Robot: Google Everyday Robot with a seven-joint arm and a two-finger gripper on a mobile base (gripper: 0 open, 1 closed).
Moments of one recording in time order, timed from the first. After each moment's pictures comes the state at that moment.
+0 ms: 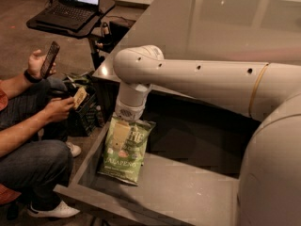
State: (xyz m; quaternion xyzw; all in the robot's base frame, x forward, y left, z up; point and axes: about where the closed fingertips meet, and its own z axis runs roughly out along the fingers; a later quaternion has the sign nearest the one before) arm 0.538 0.078 0.682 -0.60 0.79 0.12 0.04
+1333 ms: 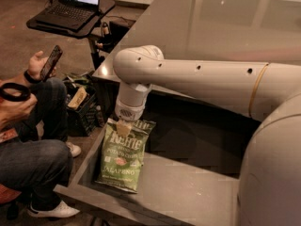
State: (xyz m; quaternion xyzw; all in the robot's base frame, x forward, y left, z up) arm 0.538 0.078 0.682 -0.60 0.79 0.12 0.04
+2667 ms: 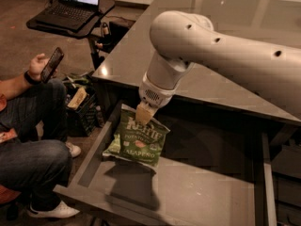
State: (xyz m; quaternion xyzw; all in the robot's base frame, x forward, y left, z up) arm 0.507 0.016 0.782 -0.53 0.83 0.15 0.09
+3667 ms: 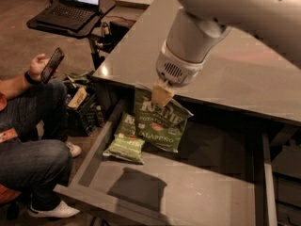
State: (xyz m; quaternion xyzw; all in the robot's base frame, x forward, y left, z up) arm 0.480 -0.032 0.882 -0.50 0.85 0.10 0.12
